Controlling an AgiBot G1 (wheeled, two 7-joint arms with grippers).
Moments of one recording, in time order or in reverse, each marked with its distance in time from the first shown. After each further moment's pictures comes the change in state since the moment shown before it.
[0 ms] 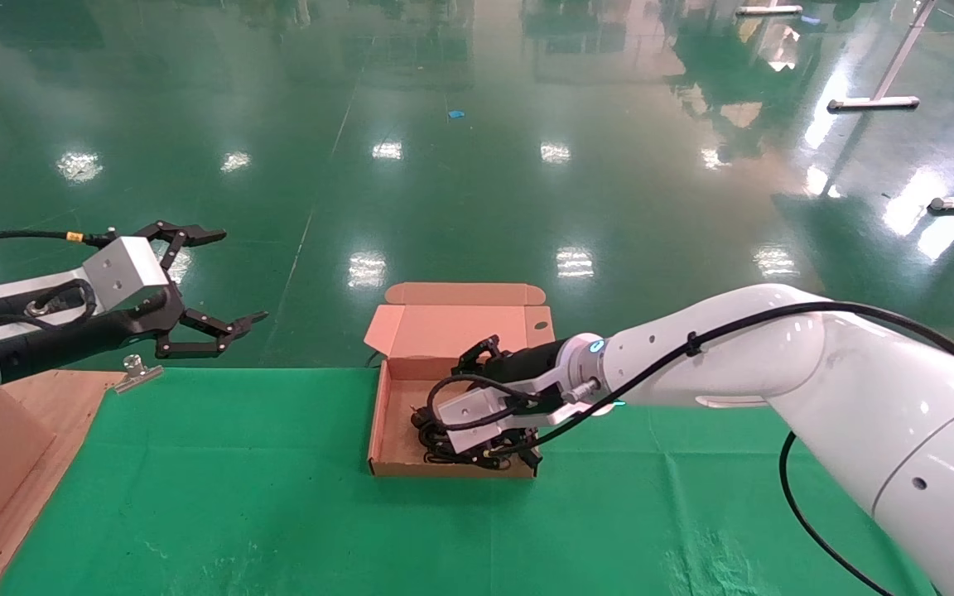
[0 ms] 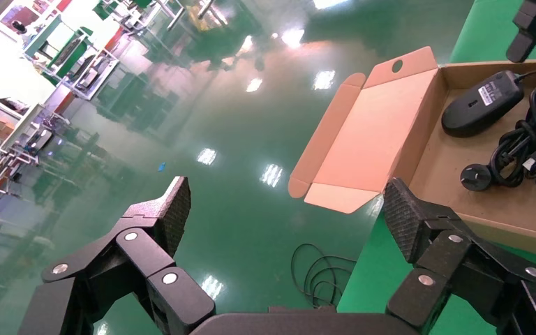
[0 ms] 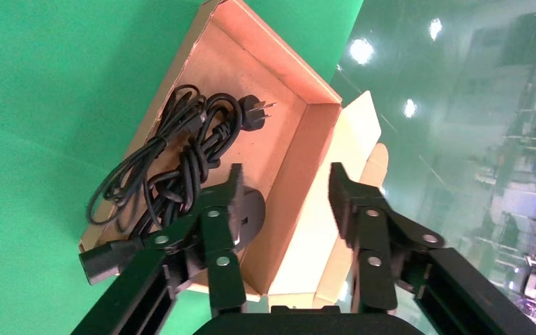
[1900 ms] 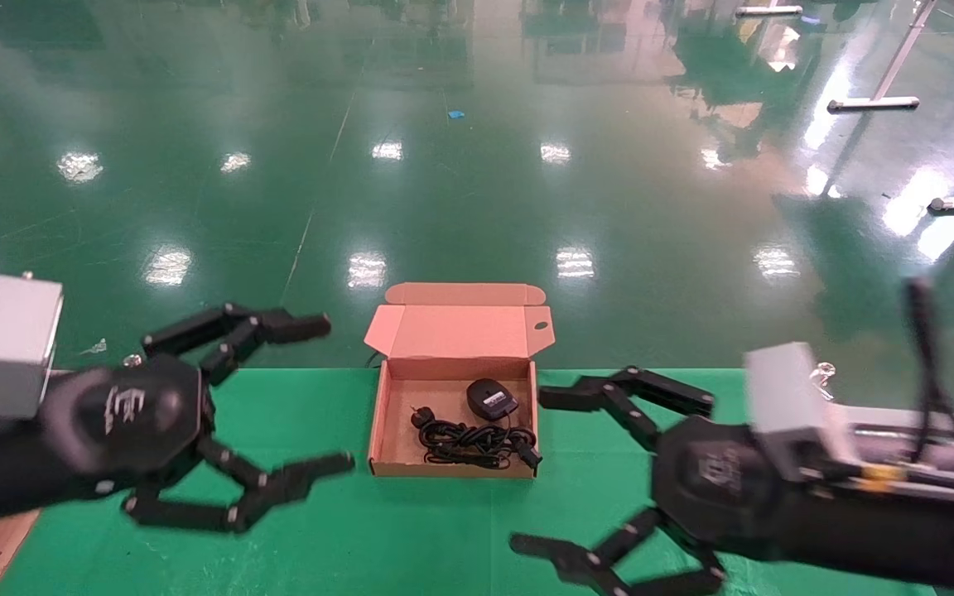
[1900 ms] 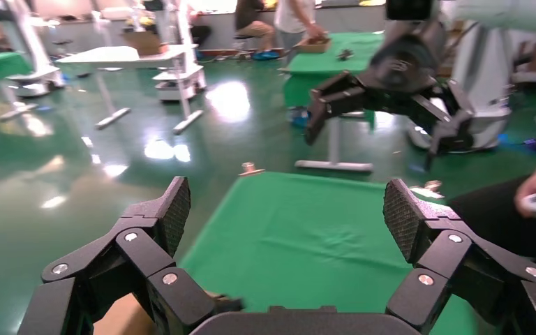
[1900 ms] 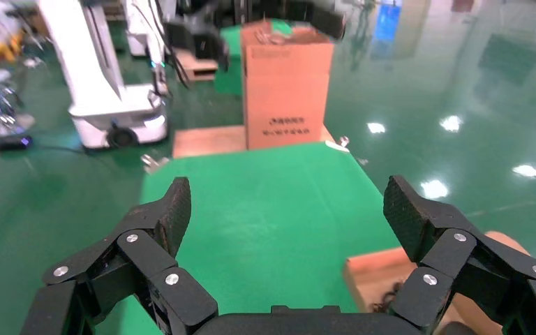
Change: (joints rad) left arm 0.521 -0.252 -0.291 -1.059 -0.215 0.213 -0.915; right arm -0.528 0.644 0.825 0.592 0.616 -0.619 0.602
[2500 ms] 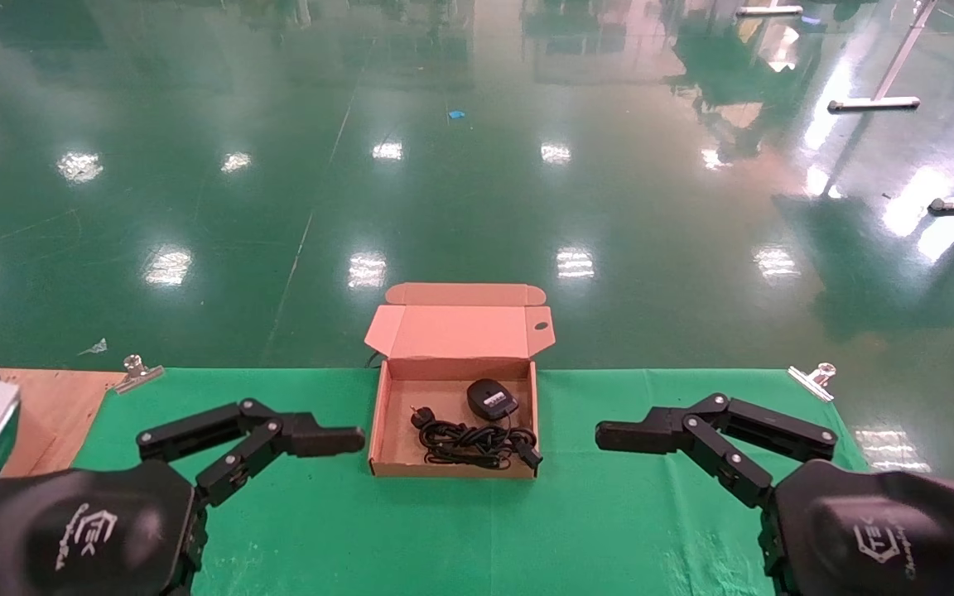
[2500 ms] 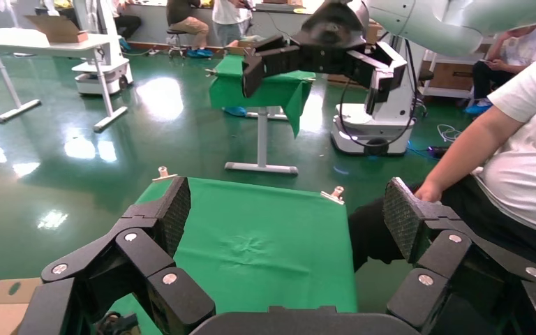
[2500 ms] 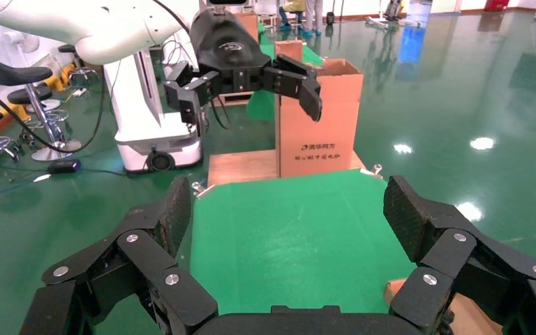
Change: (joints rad) left arm 0.115 -0.055 -0.064 -0.233 -0.048 0.047 -0.190; right arm -0.107 0.131 0.170 0.120 0.126 -0.125 0.114
